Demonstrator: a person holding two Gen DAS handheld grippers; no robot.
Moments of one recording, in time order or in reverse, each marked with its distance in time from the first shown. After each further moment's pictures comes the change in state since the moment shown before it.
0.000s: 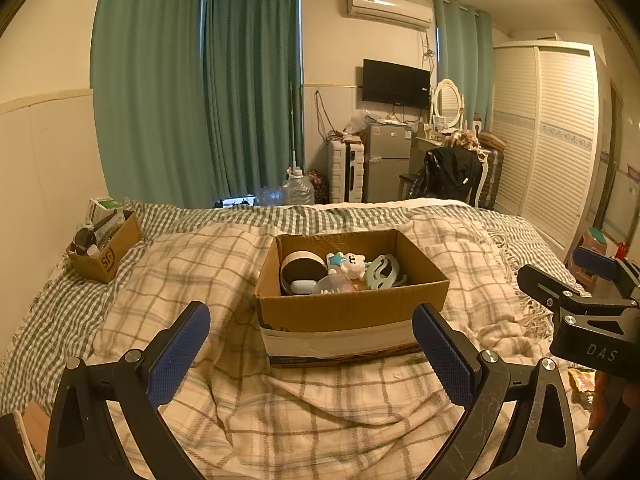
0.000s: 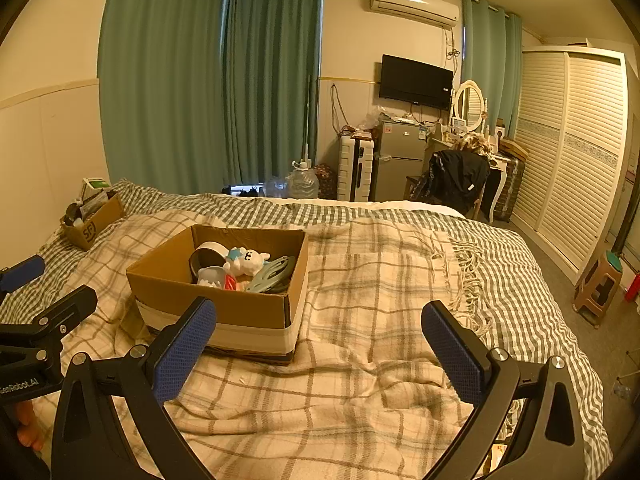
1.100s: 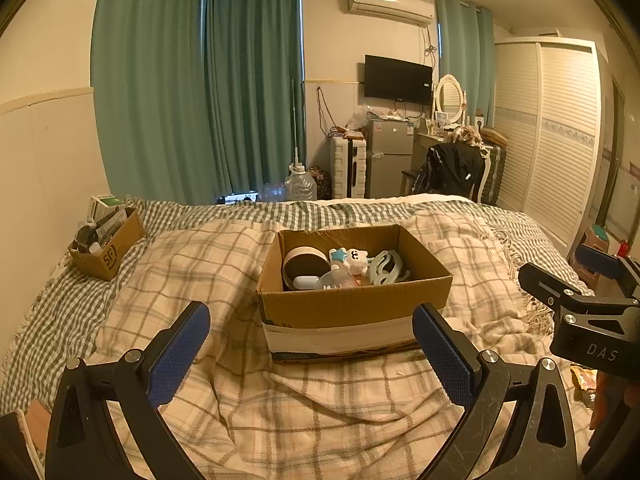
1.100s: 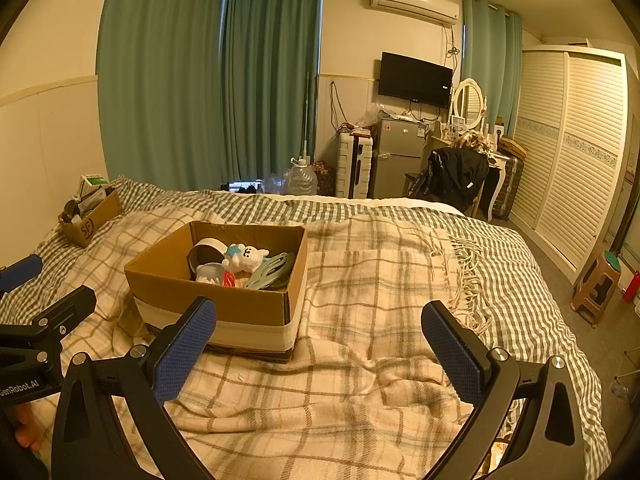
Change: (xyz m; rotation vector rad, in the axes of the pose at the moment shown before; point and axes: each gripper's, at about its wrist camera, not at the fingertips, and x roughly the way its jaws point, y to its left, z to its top) left arm 0.002 0.000 -0.002 -0.003 0.015 0.008; right arm 0.002 0.000 -0.001 0.000 0.010 -0.005
